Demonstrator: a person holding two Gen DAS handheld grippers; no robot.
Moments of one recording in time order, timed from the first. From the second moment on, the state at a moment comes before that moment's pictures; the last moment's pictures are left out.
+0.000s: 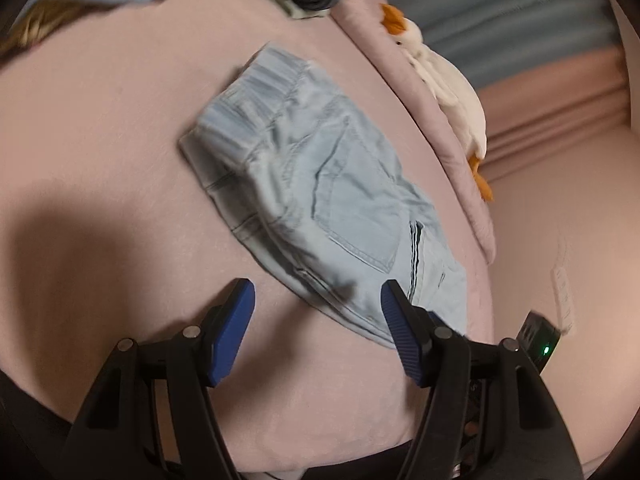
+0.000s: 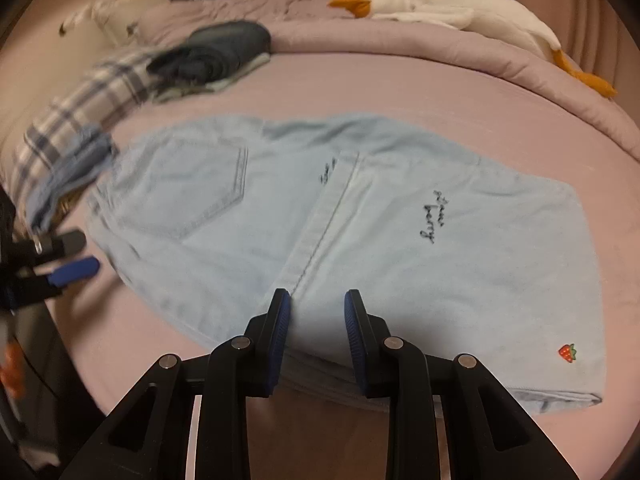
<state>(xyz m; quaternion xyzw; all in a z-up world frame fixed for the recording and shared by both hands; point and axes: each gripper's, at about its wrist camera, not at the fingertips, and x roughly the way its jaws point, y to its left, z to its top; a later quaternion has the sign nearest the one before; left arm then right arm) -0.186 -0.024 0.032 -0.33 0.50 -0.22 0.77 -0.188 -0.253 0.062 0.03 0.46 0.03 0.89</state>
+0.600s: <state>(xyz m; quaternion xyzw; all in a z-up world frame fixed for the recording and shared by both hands) -0.142 -0.014 0.033 -0.42 0.44 -0.16 0.78 -0.188 -0.257 0.063 0.04 0.46 0.03 0.88</state>
